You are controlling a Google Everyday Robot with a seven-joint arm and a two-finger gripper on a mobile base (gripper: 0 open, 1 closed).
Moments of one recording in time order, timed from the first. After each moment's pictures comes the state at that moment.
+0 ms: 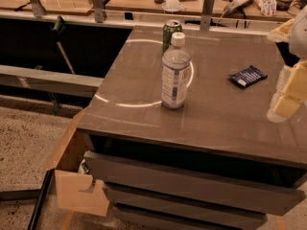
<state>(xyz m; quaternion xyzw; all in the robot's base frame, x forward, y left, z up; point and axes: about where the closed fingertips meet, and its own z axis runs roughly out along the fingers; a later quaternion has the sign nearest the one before) 0.457 -0.228 0.983 -0.59 0.78 -0.03 0.20</state>
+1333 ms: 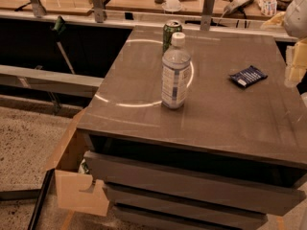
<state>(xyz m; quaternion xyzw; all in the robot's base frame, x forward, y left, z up) 0.586 -0.314 0.946 -0.69 0.70 -0.04 0.15</state>
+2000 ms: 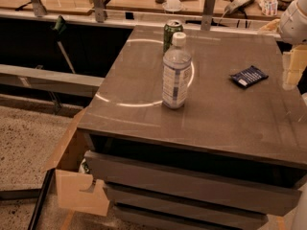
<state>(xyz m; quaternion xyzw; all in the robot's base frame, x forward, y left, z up) 0.610 -0.323 0.922 -0.72 0.68 -0.06 0.14</state>
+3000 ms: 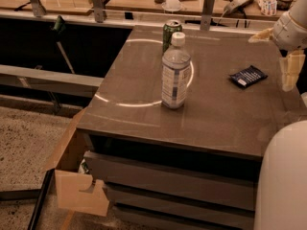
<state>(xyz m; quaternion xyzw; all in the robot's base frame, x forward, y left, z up) 0.640 -0.338 0.884 -0.77 0.62 -0.03 0.13</state>
